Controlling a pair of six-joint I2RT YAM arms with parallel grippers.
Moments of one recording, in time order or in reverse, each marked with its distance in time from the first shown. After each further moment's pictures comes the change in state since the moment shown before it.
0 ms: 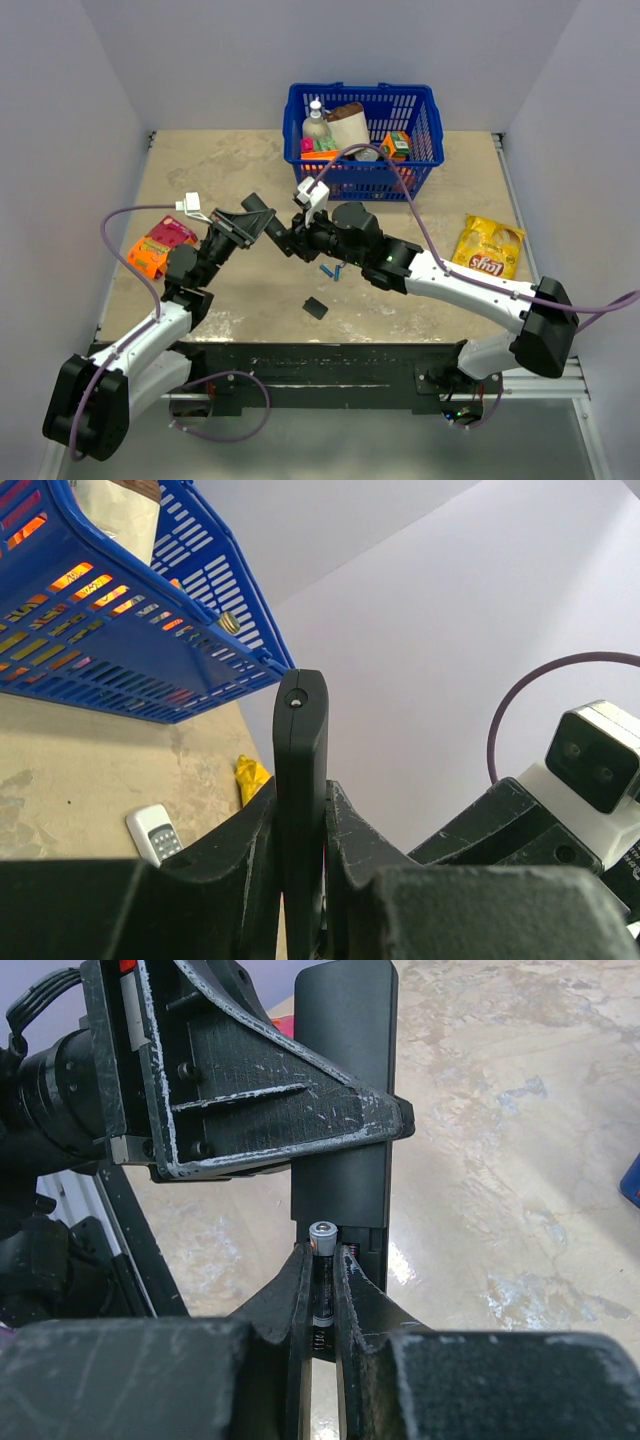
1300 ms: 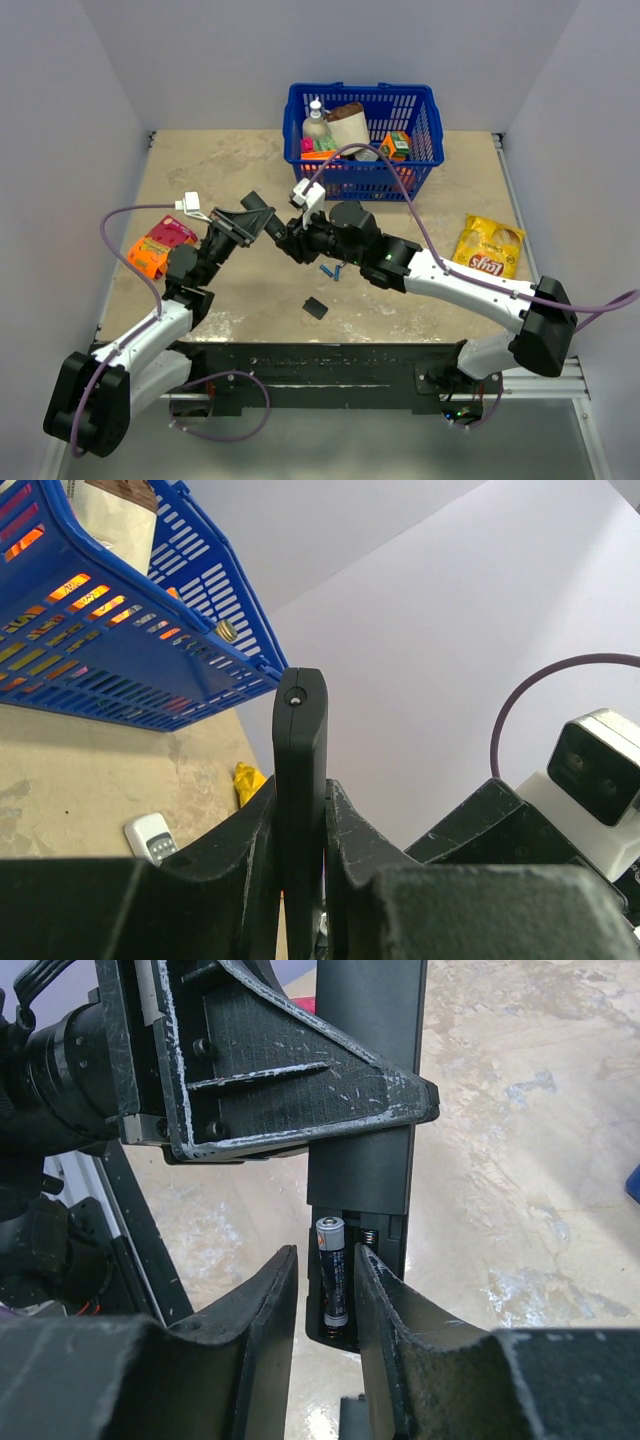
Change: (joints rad) left arm 0.000 0.021 0.000 0.035 -0.010 0.000; right arm 0.001 0.008 0.023 -0.045 -0.024 -0.027
